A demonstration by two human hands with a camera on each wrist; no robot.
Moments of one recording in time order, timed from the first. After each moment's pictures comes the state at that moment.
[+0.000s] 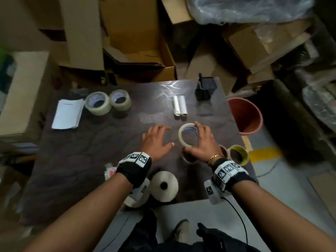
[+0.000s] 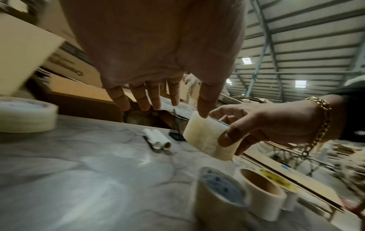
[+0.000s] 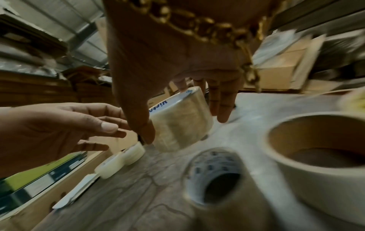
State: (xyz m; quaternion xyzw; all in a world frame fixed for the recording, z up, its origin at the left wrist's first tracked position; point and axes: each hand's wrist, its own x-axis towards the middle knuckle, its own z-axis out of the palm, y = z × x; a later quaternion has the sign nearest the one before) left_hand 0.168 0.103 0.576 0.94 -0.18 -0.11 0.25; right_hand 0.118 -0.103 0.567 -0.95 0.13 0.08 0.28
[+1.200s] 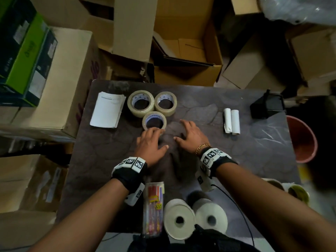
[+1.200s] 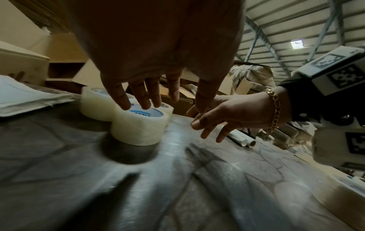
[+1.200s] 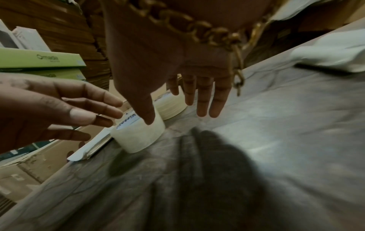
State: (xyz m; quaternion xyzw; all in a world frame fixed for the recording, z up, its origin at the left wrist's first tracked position) left_hand 0.270 0.276 0.529 0.95 -0.07 -0.14 0.25; right_hand 0.303 0.077 0.505 -0.95 -0.01 0.17 0.25
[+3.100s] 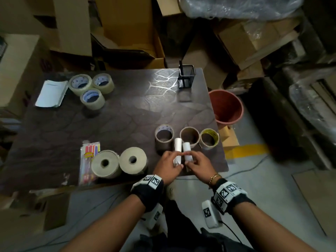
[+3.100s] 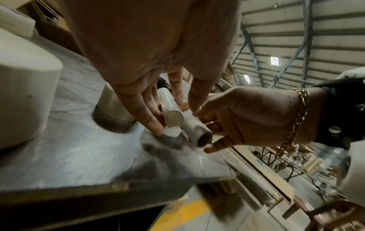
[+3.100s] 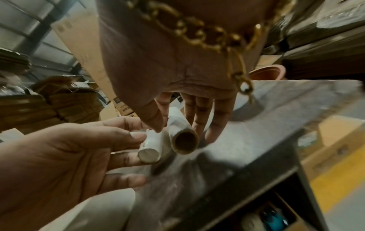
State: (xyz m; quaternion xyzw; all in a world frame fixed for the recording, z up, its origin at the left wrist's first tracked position) left_hand -0.011 -0.014 0.532 0.85 -0.10 -0.26 0.44; right_hand -0.041 -0.183 0.528 -0.88 0.11 0.14 0.44
